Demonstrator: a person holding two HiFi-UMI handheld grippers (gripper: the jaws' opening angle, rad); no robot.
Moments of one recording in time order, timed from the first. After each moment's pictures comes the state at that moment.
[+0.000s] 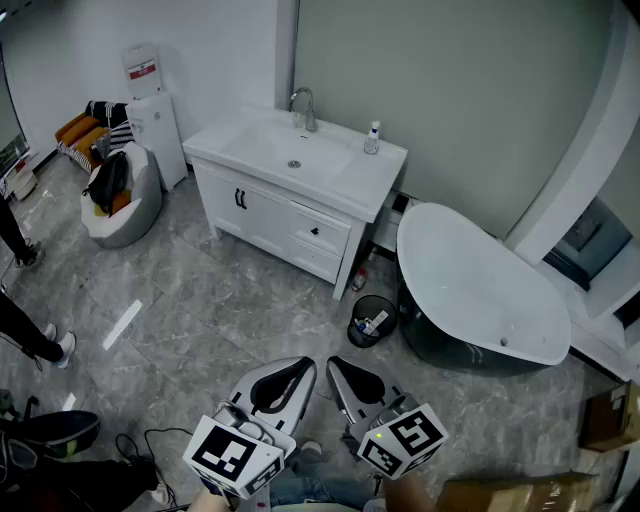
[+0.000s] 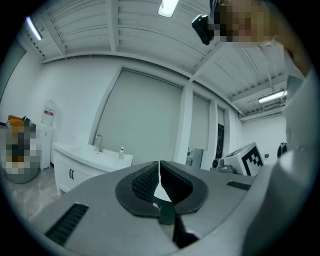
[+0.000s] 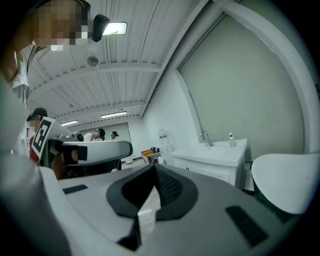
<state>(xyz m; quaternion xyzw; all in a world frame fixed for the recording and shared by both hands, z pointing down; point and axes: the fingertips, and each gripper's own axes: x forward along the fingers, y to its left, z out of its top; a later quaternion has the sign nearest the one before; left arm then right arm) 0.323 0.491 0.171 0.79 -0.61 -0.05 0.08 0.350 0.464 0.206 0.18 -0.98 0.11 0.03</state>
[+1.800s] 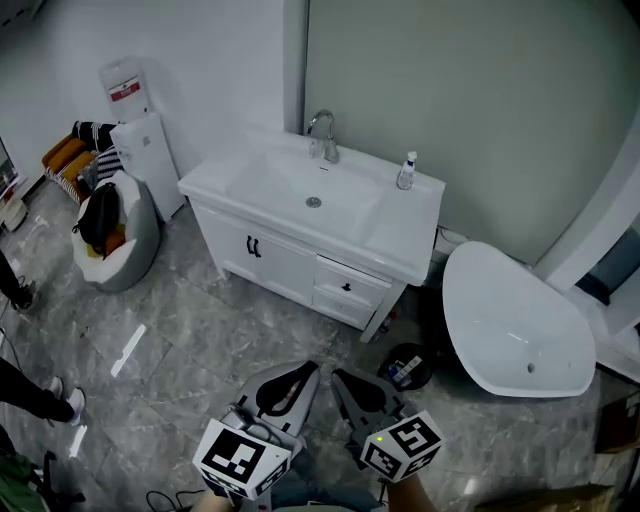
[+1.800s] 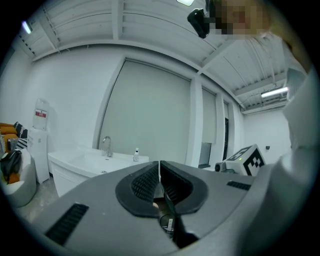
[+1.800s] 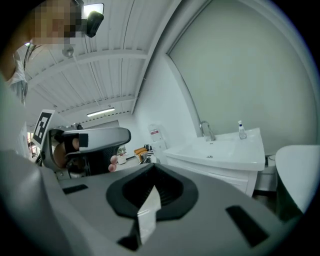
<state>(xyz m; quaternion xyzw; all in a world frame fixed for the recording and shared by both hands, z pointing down) 0.100 0.297 0.185 0.80 -0.59 -0.01 0.08 0.134 0.278 0.247 0.21 -0.96 0.16 0.05</state>
